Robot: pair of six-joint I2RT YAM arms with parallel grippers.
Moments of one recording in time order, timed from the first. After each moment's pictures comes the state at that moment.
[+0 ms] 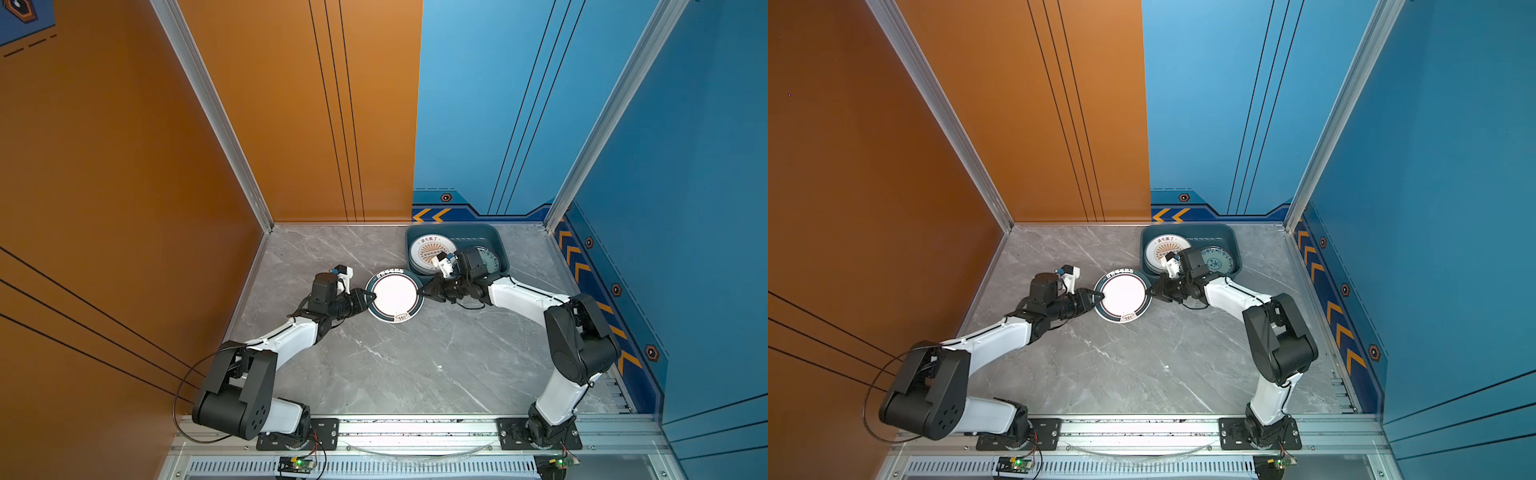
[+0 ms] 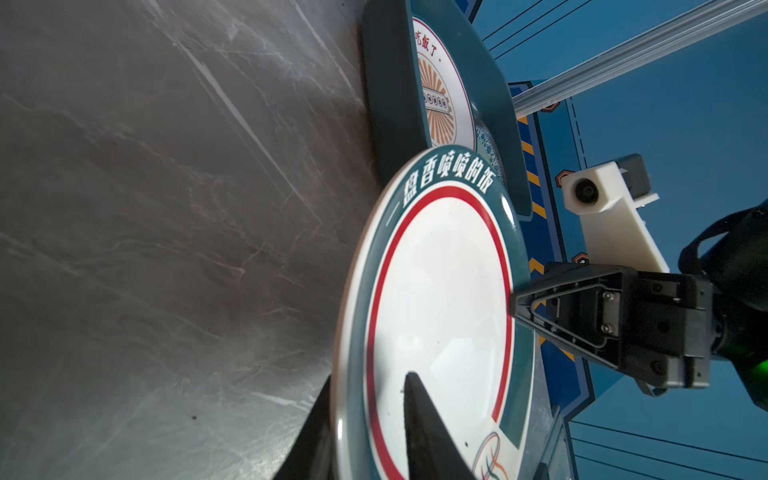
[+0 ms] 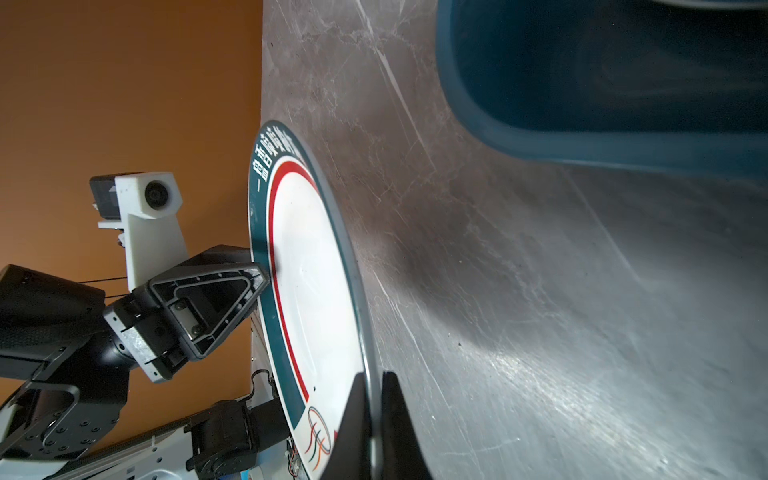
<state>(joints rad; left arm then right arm) -0.25 1.41 0.62 0.20 0.52 -0.71 0.43 1.76 1.10 -0.14 -0.71 0.68</state>
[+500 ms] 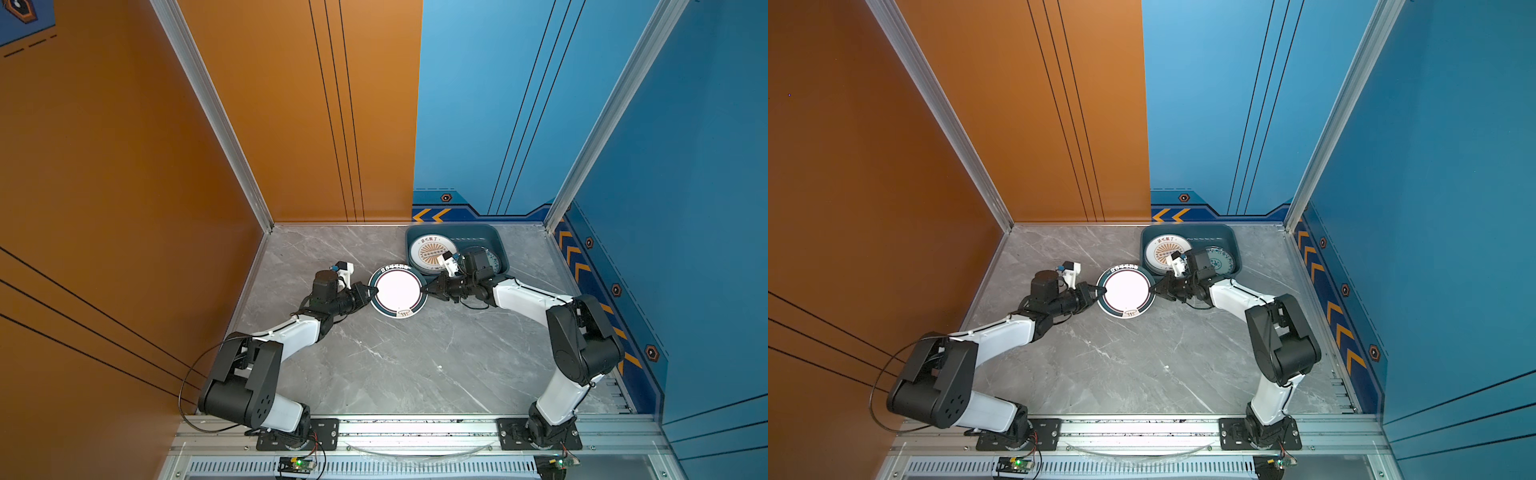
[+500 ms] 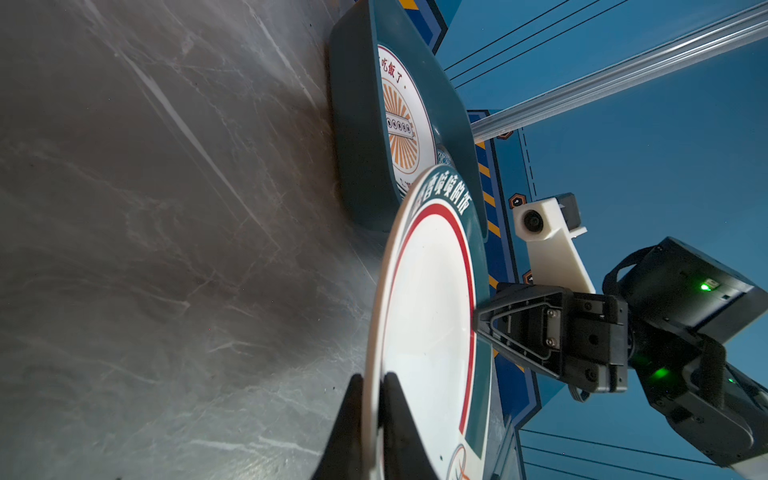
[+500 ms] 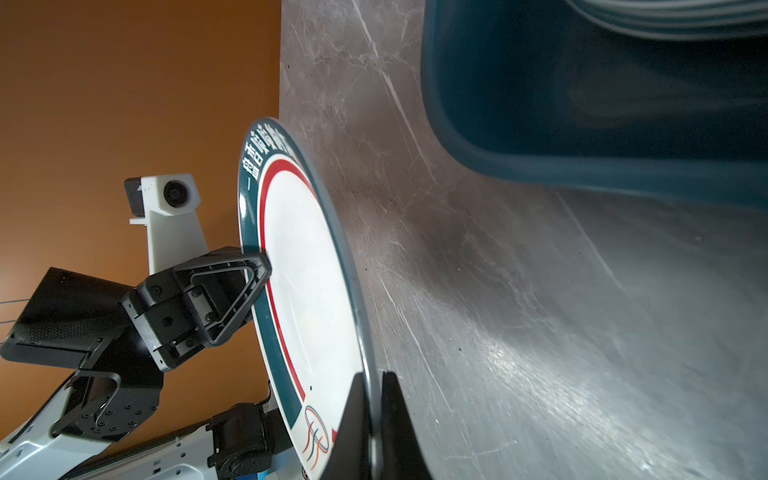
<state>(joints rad) -0.25 1.47 0.62 0.36 0.57 -0.84 0.39 1.75 1.06 -0.06 -0.76 0.73</state>
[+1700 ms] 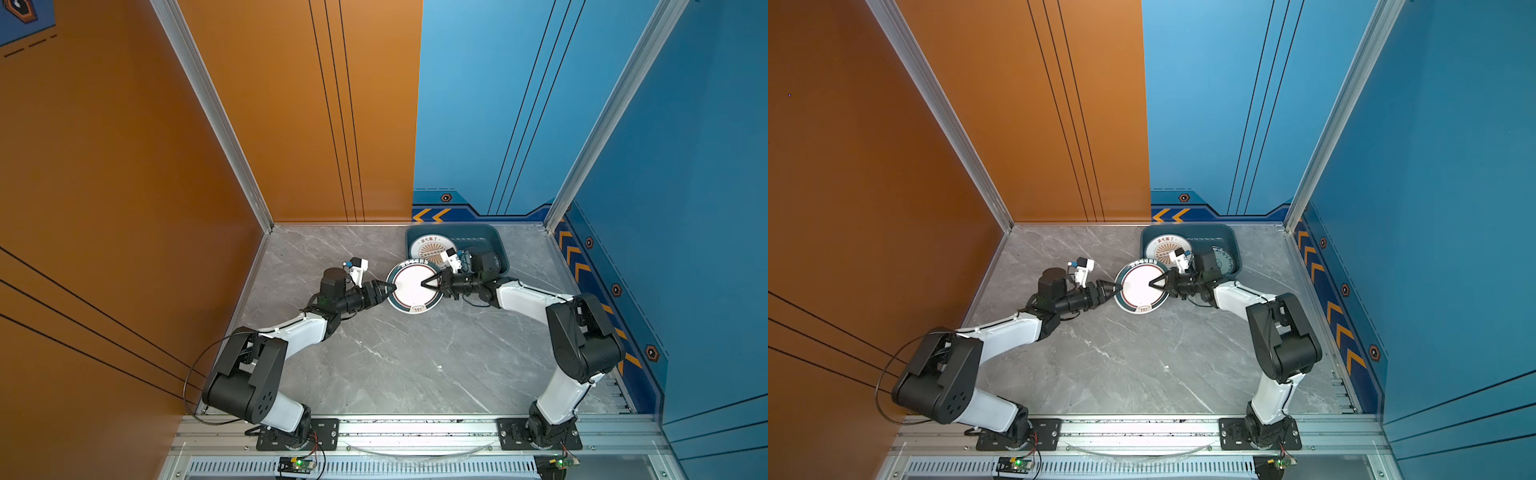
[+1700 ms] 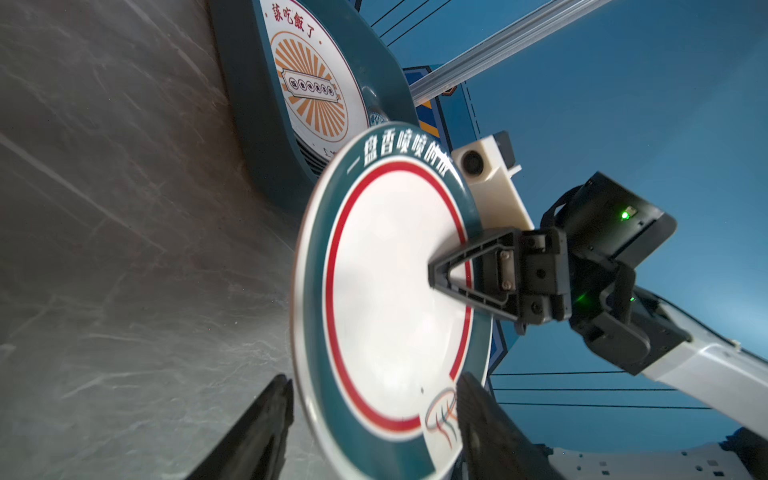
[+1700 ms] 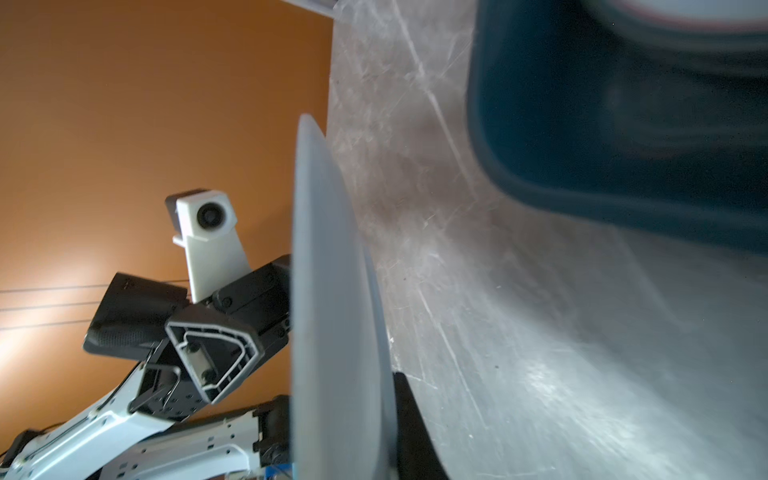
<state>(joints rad) -0.31 1.49 0.66 0.43 0.67 -0.83 0.33 1.76 1.03 0.09 -0.86 0.81</state>
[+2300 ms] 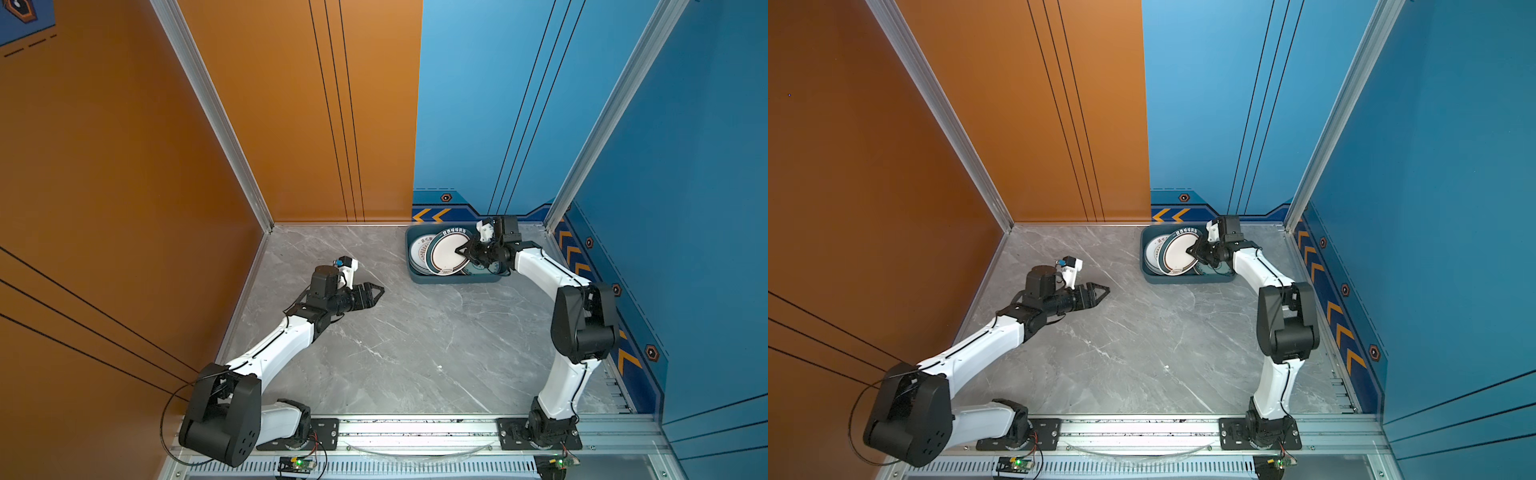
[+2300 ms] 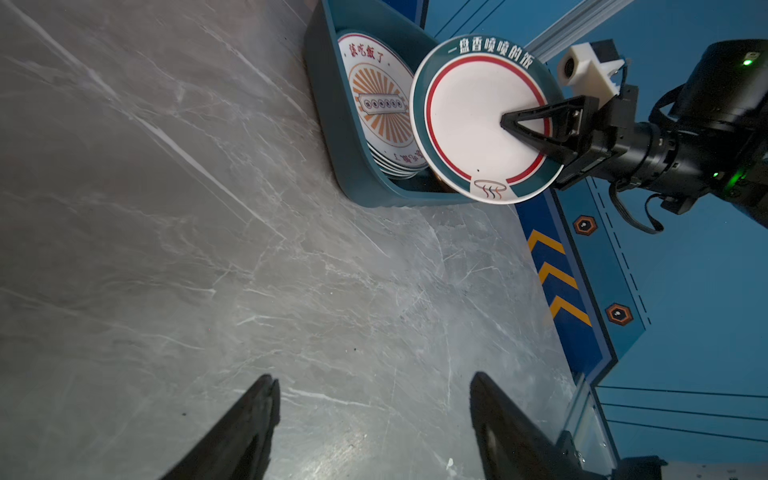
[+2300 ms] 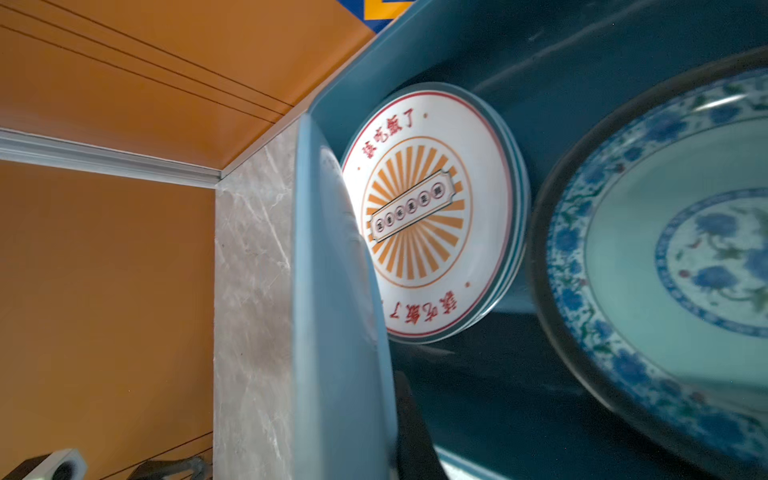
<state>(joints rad) -0.28 1.28 0.71 -0.02 0.48 -0.54 0.13 1.90 1.45 -0.34 -0.52 0.62</state>
